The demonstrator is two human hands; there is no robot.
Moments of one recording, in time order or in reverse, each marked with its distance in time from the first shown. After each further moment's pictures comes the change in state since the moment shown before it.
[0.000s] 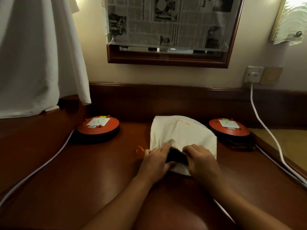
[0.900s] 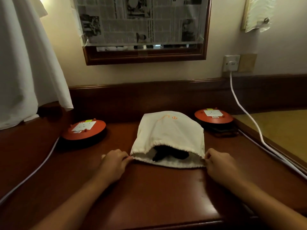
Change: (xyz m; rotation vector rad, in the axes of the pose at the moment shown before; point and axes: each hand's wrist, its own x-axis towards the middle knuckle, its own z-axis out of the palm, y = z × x) left_hand -0.030 -0.060 -0.060 0.150 -0.143 -0.215; right_hand -0.062 0.052 -0.055 -0.022 -0.305 0.552
